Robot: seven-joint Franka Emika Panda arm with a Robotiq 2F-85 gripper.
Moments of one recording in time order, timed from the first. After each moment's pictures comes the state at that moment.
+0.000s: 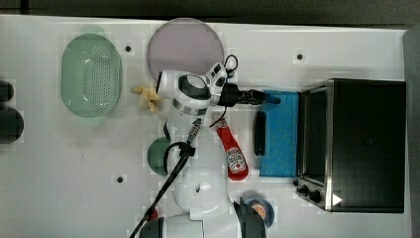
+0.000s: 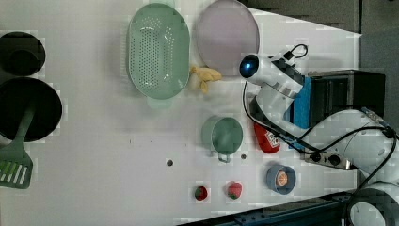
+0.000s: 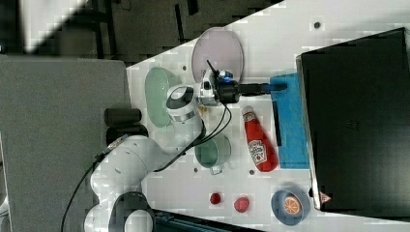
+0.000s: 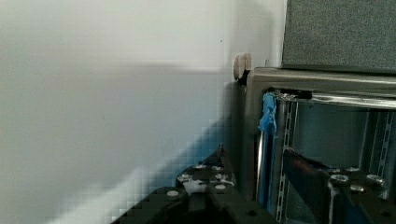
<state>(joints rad) 0.06 0.96 0.06 -1.63 -1.24 0.20 0.18</state>
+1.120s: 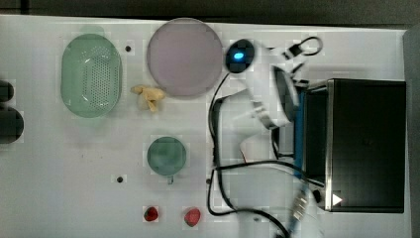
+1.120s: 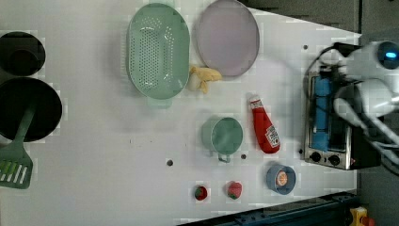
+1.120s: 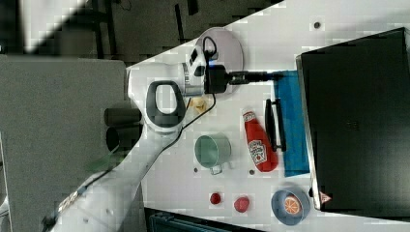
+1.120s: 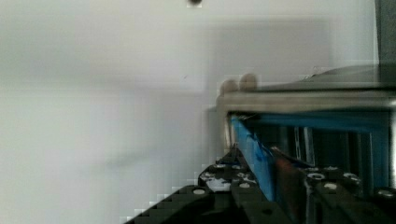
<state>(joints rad) -0.27 0.50 0.08 -1.83 -0.74 0.69 -0.30</state>
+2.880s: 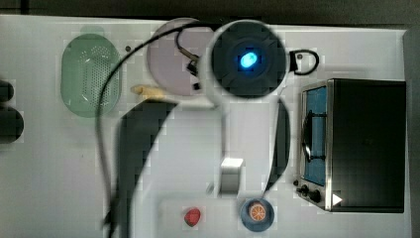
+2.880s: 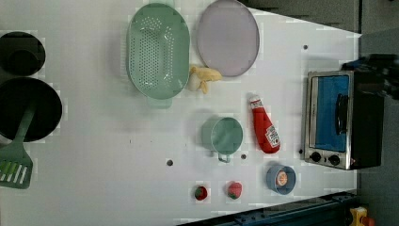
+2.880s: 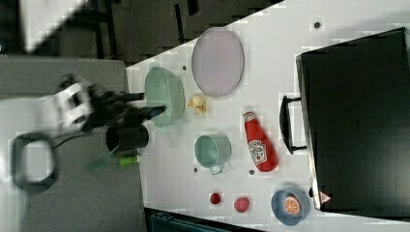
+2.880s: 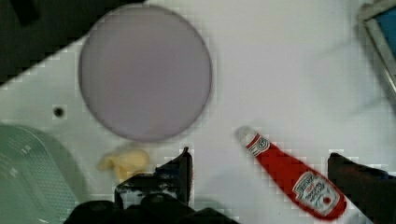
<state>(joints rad) -0.38 -0.03 0.37 -1.85 0.01 0.35 -0.24</state>
